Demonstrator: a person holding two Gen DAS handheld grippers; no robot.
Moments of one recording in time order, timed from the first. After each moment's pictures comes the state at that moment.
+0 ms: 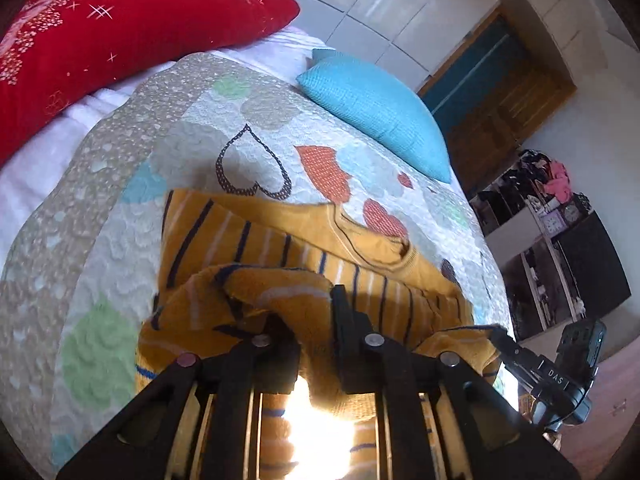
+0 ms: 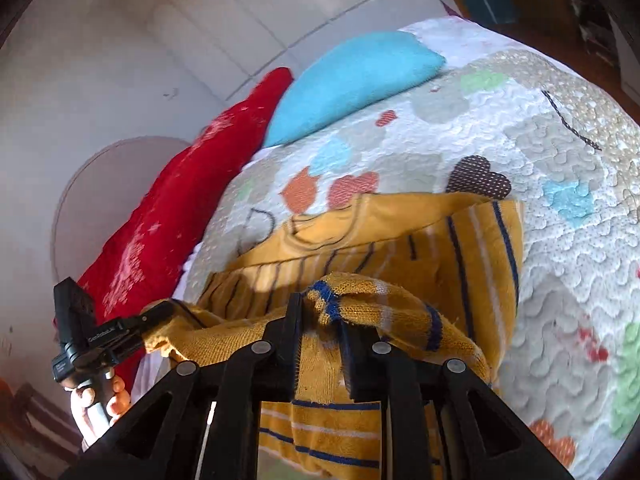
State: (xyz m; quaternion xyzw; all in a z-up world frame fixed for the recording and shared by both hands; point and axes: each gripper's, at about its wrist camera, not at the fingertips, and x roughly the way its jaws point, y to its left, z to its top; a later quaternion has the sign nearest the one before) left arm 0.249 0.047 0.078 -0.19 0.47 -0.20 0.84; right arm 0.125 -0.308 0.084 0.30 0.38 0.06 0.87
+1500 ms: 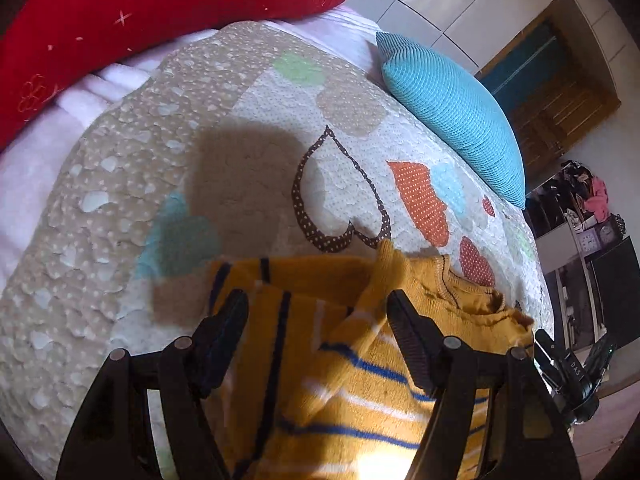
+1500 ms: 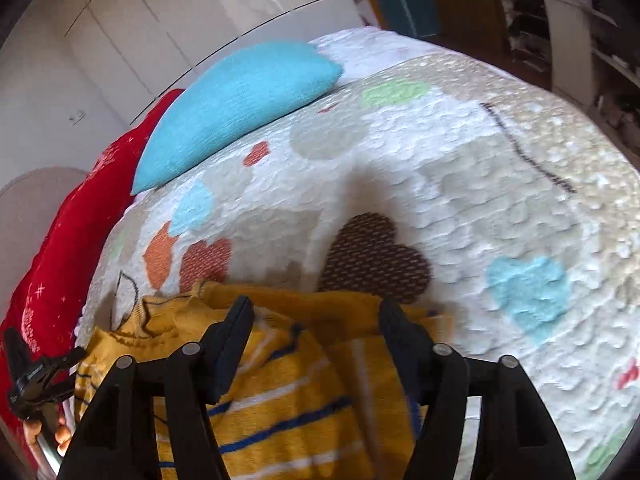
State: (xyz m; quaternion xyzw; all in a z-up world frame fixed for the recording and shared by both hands) left arm 0.340 0.083 0.038 -0.18 0.51 -0.15 0.83; right arm 0.202 -0.381 0.050 0.26 0.38 -0.11 0.88
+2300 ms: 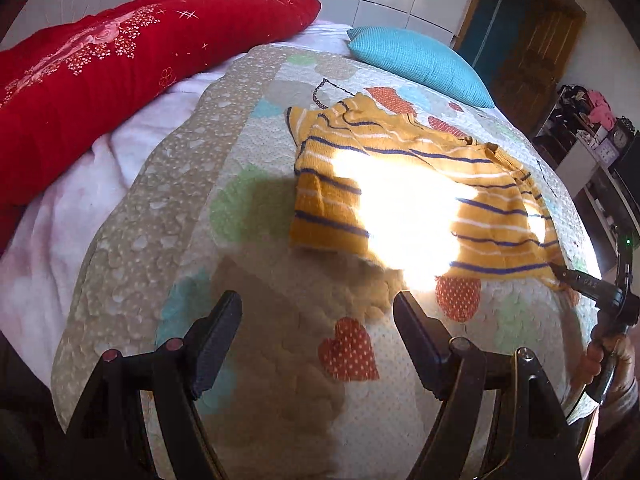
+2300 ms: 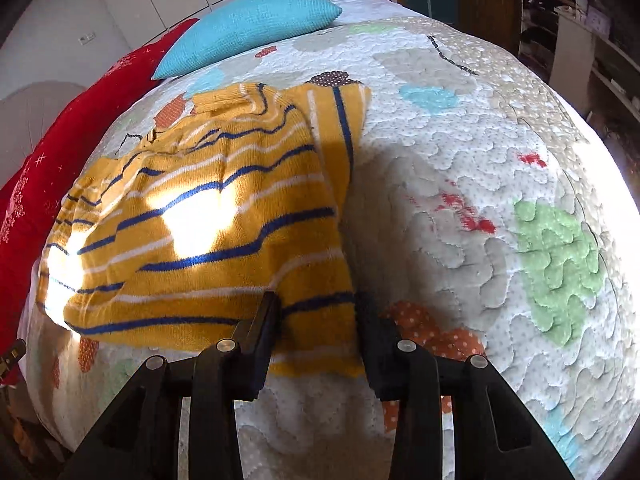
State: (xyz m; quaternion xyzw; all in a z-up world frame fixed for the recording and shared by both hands) left arm 0.079 0.116 0.060 -0.03 0.46 -0.12 0.88; right arm 0.045 -0.314 0.019 0.16 0.48 -0.09 0.86
